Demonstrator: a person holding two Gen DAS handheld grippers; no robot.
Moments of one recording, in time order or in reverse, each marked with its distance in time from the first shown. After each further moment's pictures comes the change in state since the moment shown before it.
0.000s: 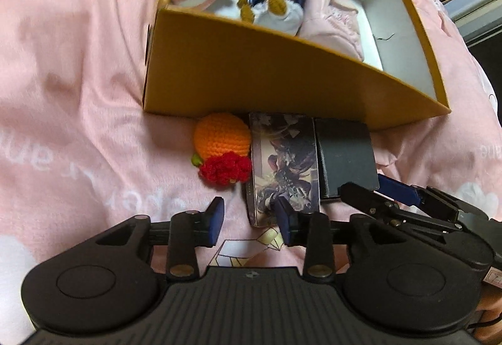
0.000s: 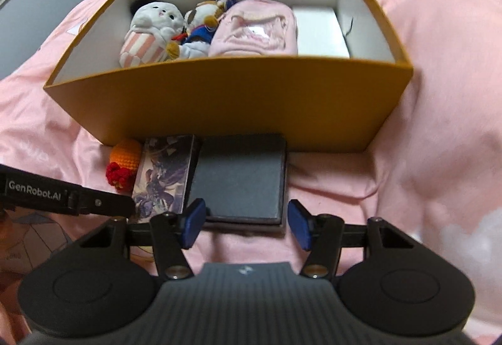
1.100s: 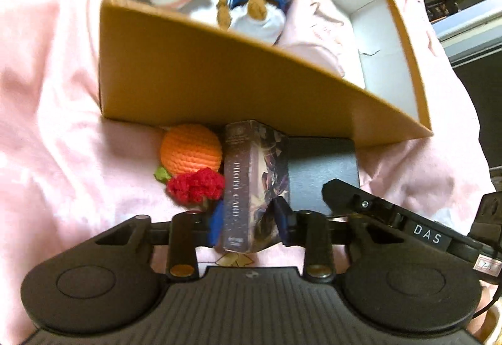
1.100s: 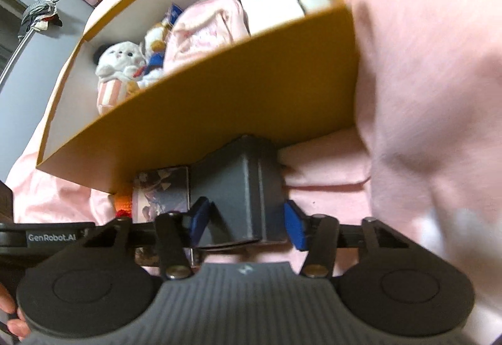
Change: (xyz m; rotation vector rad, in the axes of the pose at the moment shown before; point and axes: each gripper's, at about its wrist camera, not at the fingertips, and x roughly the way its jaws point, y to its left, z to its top) left arm 0.004 -0.010 0.009 -0.048 -0.040 -0.102; right arm 0.005 -0.045 0.006 0.276 -0.015 0.137
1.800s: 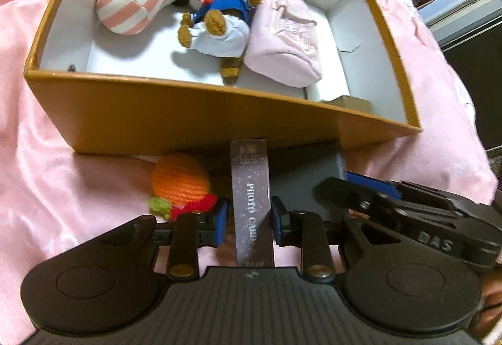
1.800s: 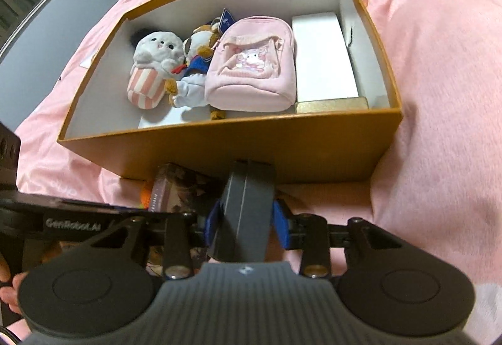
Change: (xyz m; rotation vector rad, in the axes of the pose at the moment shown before) left arm 0.013 -0.018 0.019 0.087 0.002 0.016; right arm -0.012 0.019 0.023 -0.231 0.031 -0.009
